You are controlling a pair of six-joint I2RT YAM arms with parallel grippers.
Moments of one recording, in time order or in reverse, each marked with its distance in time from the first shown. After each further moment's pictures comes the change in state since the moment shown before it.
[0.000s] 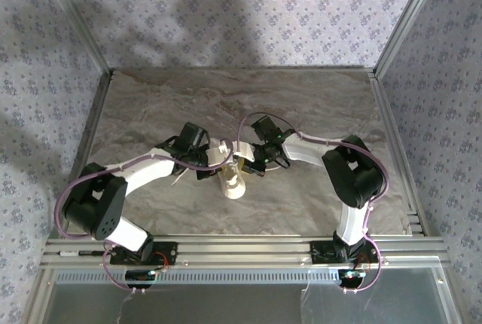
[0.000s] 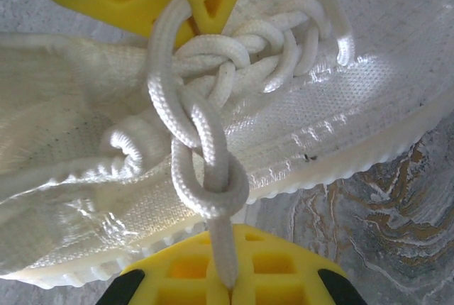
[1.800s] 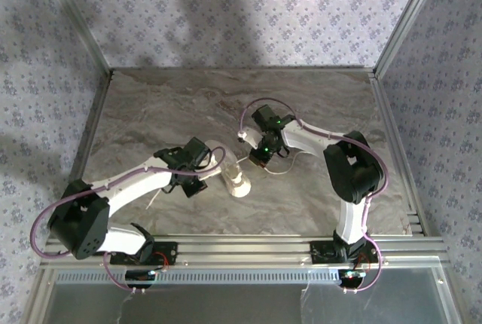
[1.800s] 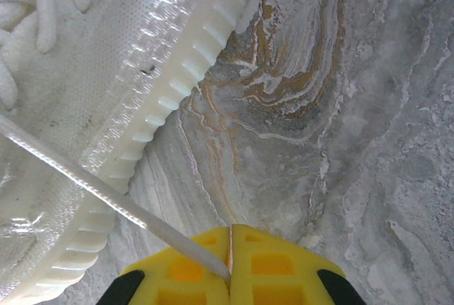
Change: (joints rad) left arm -0.130 -0.135 -0.007 -0.469 -0.467 -0.426; right arm -0.050 0.052 0.188 -0.304 0.232 0.354
